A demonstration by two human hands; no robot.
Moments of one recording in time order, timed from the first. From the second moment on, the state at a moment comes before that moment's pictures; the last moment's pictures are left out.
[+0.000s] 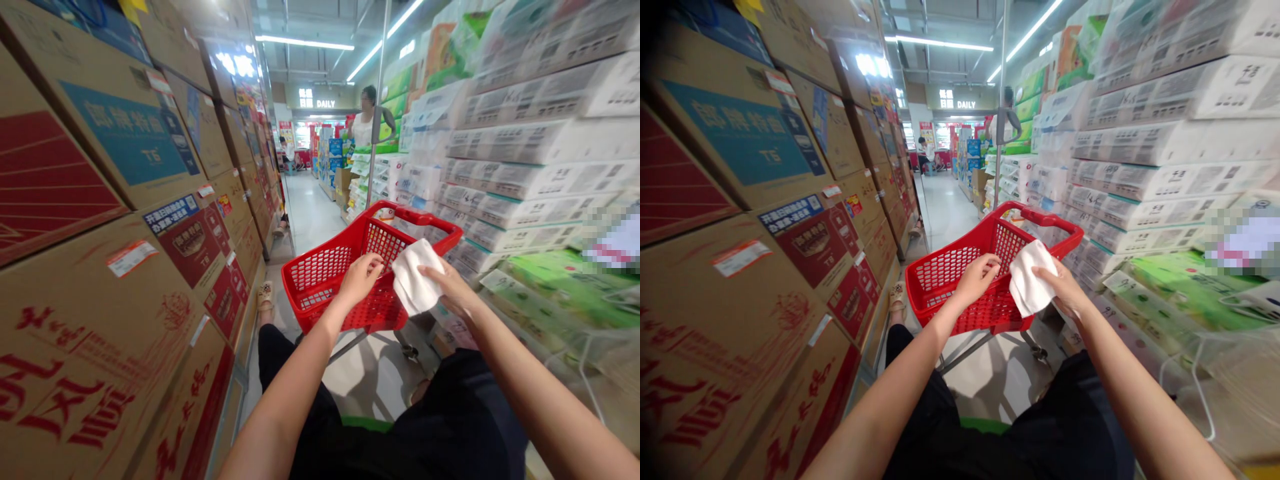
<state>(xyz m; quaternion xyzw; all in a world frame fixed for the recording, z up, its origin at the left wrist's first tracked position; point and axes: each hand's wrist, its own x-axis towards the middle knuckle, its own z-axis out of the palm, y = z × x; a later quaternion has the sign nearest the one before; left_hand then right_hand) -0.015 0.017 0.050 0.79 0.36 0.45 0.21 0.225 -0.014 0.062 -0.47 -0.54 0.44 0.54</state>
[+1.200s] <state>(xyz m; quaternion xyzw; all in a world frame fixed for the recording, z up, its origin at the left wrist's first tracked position) -0.009 -0.004 0.021 0.86 0.50 0.11 0.00 0.202 -0.006 -0.004 -0.44 -0.85 -0.18 0.24</state>
